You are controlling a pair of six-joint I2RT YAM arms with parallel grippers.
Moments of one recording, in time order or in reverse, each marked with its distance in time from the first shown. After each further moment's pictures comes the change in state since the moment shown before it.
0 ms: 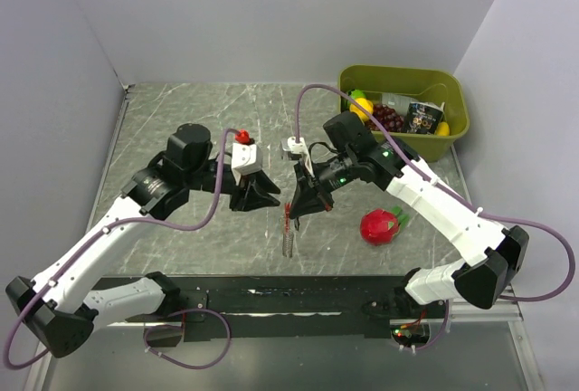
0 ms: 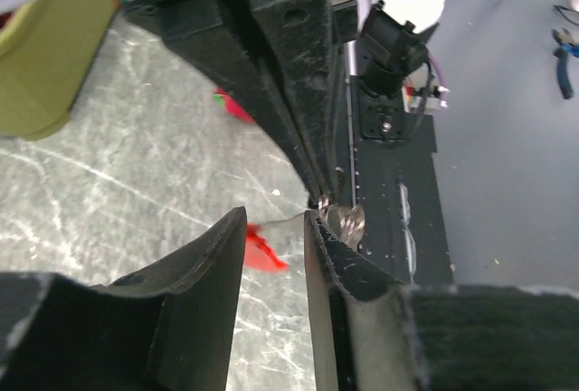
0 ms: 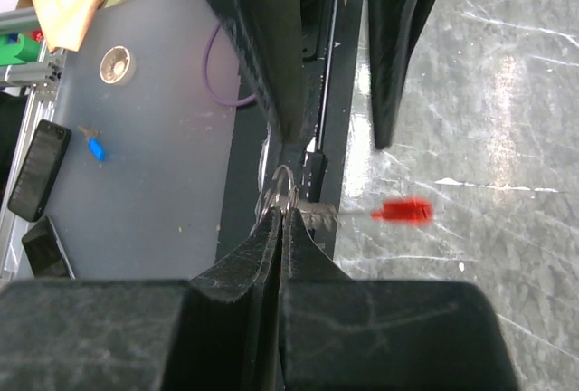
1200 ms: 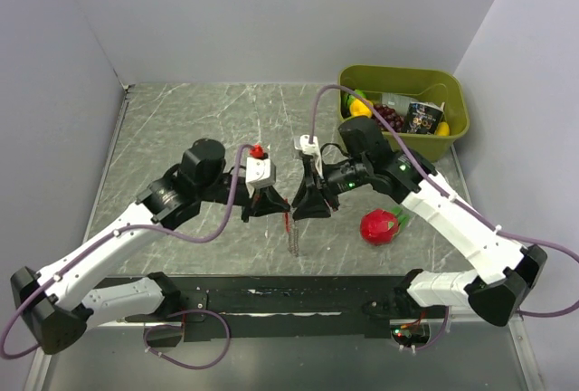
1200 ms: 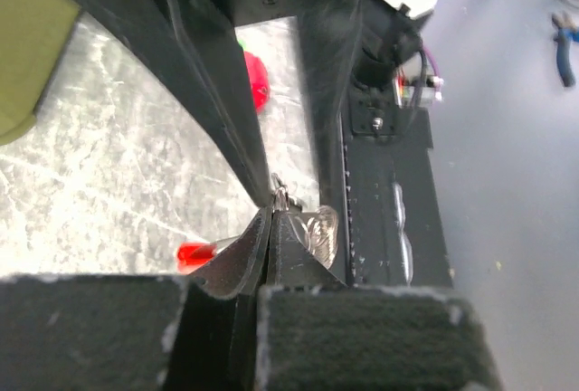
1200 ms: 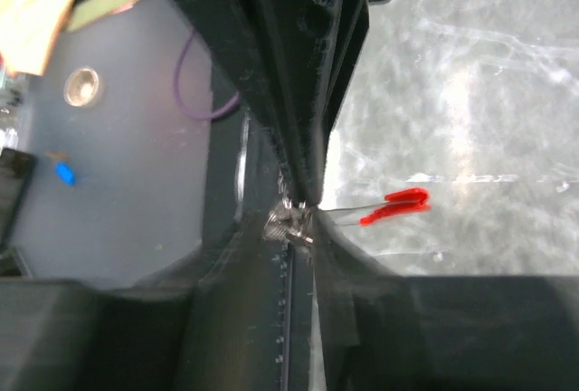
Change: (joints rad) left arm -0.122 0.029 -0.078 0.103 -0.074 -0.029; right arm -0.005 -0.111 -0.082 0.112 0.074 0.091
